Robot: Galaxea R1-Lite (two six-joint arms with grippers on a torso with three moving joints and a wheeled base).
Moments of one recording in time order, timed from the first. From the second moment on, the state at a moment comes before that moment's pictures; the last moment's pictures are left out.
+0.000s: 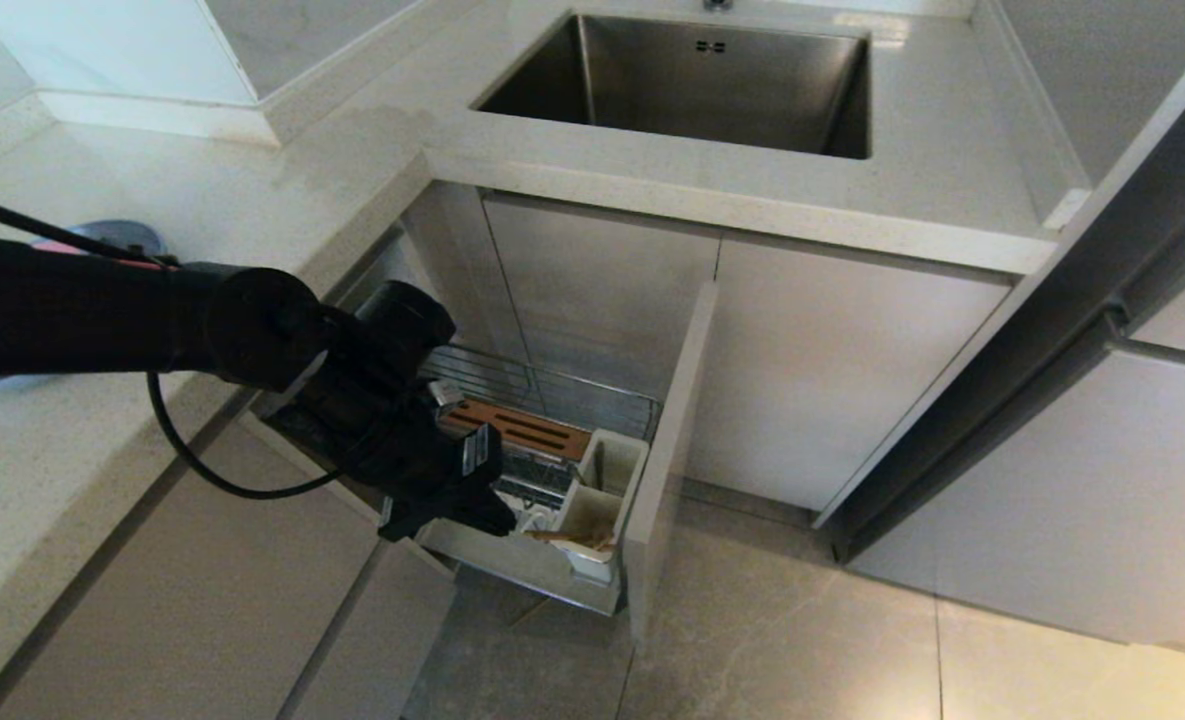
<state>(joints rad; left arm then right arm) -0.38 1.90 -1.47 0.71 -0.37 -0.59 0.01 0.00 0.00 -0.03 0.00 0.00</state>
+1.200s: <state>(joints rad) -0.35 2.08 -1.53 0.70 -0.40 -0.59 0.01 0.00 0.00 -0.03 0.00 0.00</state>
